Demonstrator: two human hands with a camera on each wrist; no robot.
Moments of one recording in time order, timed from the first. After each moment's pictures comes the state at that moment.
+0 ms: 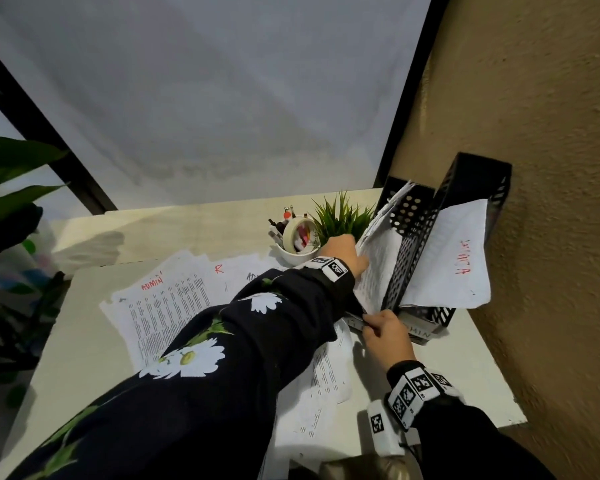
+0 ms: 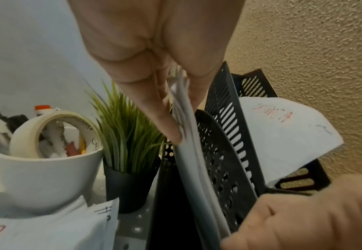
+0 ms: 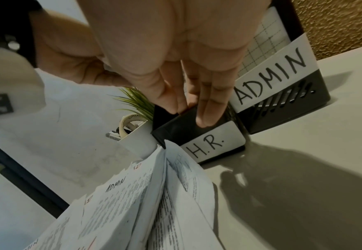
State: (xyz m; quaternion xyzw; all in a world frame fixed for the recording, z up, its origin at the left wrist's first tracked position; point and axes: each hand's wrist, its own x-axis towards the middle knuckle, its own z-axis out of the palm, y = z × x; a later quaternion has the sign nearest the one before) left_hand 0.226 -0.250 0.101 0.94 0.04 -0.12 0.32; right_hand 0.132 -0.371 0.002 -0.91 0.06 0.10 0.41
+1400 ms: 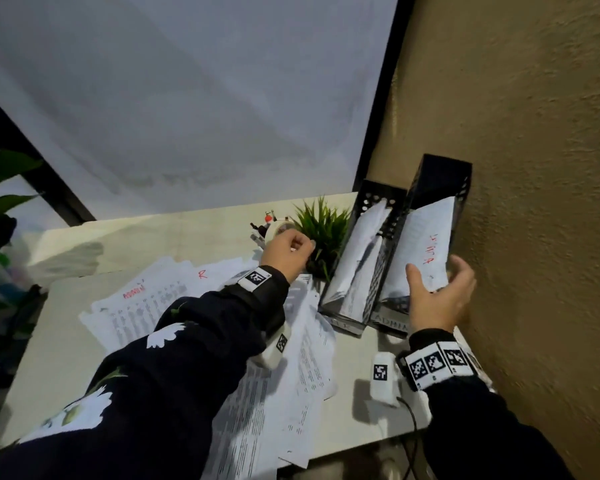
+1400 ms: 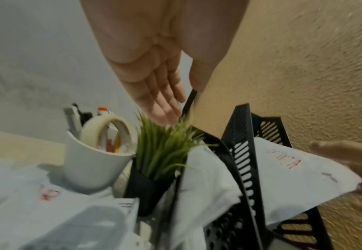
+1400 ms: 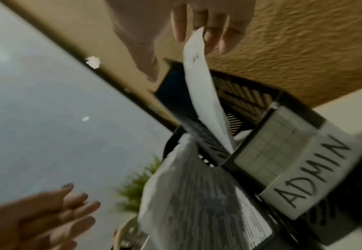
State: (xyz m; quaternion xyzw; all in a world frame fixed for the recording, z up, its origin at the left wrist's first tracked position) left_hand 0.198 -0.192 0.098 0.86 0.07 -0.01 0.50; right_hand 0.149 -0.414 0.083 -0.79 0.24 -0.29 0.49
